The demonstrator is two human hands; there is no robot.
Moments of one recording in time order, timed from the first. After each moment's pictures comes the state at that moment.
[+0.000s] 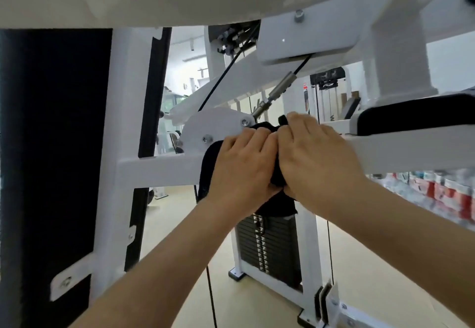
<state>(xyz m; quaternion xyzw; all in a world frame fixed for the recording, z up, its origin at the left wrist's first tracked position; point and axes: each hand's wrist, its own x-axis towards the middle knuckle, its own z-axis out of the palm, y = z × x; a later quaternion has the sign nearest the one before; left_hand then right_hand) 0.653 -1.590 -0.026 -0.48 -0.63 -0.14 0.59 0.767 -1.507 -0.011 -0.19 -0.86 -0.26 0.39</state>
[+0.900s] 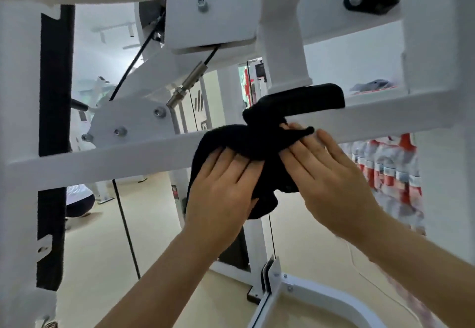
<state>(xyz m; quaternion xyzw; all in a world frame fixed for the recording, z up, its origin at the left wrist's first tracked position) 0.724 -1.542 -0.084 -0.55 -0.57 -0.18 0.58 0.854 -1.388 -0.100 -0.05 -0.77 -0.31 0.56</state>
